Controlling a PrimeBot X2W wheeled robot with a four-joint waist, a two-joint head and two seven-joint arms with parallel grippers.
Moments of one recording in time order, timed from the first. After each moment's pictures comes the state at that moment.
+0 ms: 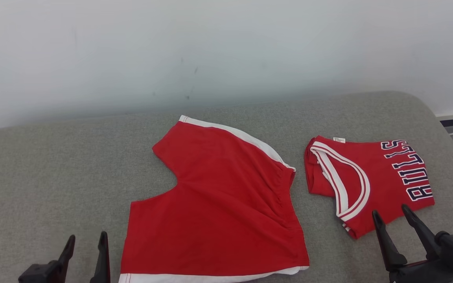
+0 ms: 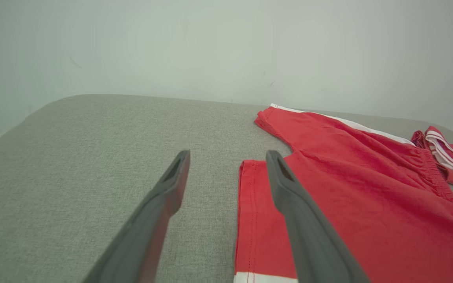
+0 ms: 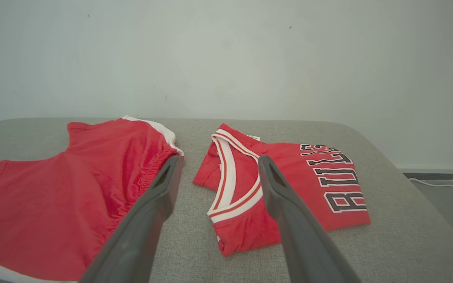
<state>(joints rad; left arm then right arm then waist) 0.07 0.19 -0.19 0.05 -0.28 0.12 -0.07 0.08 -0.46 0.27 0.00 0.54 -0.12 -0.18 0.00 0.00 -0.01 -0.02</state>
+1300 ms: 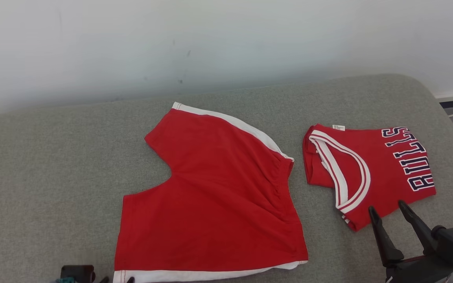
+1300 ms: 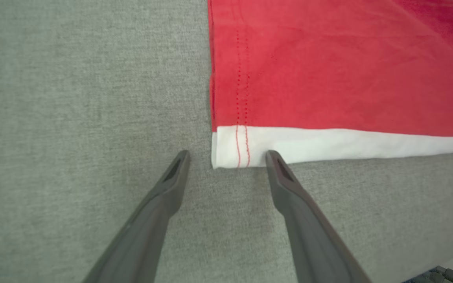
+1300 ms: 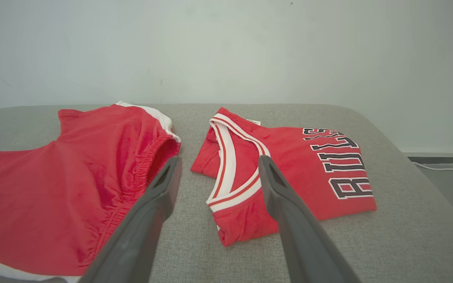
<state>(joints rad) 0.00 0.23 -0.29 0.32 -0.36 -0.03 0.25 0.07 -0.43 0.25 -0.04 0.52 -0.12 -0.12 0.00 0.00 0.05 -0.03</state>
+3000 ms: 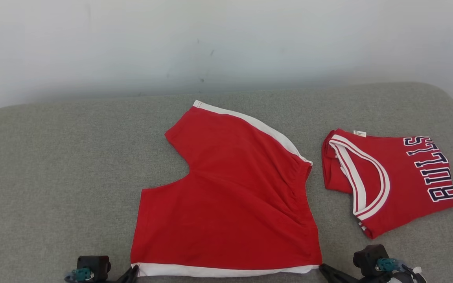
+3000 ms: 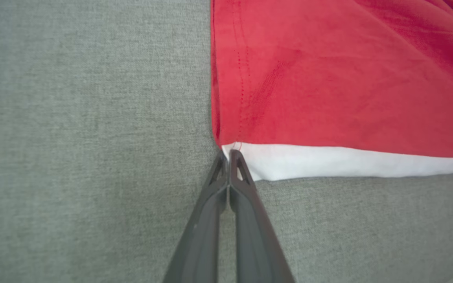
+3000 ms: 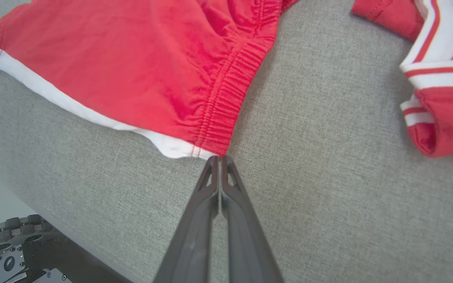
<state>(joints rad) -0.11 0.18 -0.34 0.47 -0.35 -0.07 0.16 -0.04 -0.38 0.51 0.22 0.55 0.06 0.16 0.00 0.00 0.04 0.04</state>
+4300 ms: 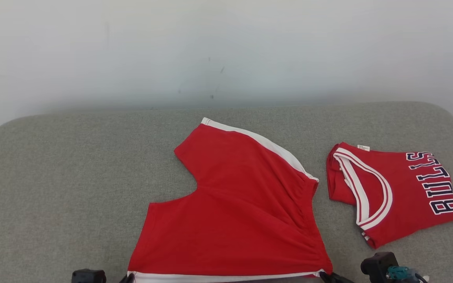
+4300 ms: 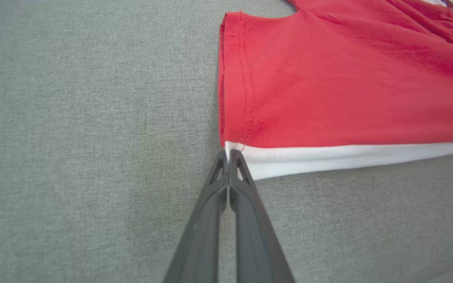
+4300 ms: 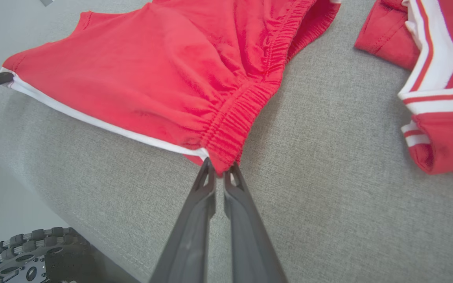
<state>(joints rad) -0.04 0.23 -0.35 0.41 -0.33 -0.06 0.09 -0.02 -0.39 0.51 0.24 0.61 0.11 0.09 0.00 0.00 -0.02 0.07</state>
